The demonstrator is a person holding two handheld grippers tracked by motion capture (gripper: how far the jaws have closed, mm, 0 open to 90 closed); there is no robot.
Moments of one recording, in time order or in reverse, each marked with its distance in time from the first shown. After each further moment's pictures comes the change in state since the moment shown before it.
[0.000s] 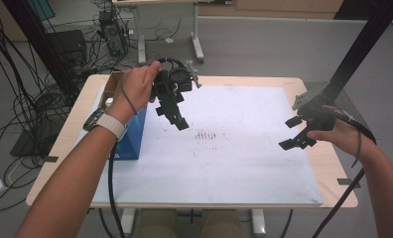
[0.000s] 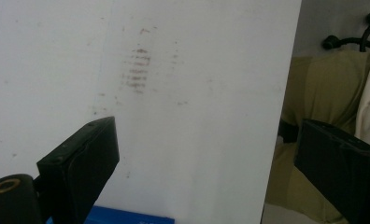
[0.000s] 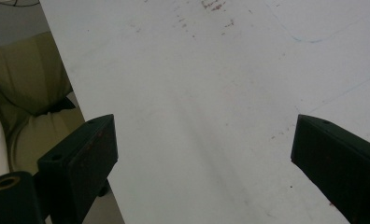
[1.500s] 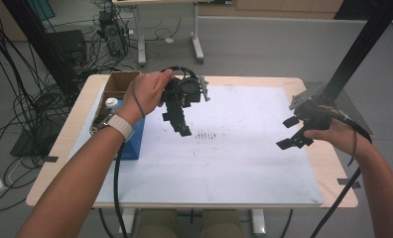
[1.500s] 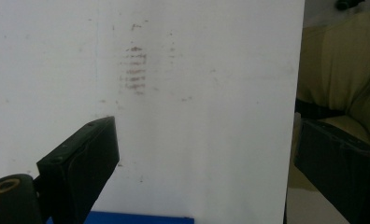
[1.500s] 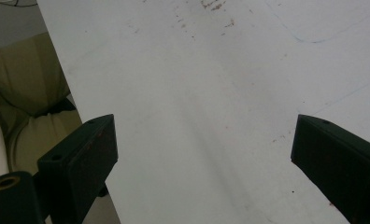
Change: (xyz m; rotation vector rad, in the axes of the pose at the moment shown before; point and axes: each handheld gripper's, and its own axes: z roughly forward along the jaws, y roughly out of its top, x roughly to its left) left arm -0.007 0.012 0.022 0.078 0.032 0.139; right arm -0.004 0.003 0.007 0.004 0.007 0.000
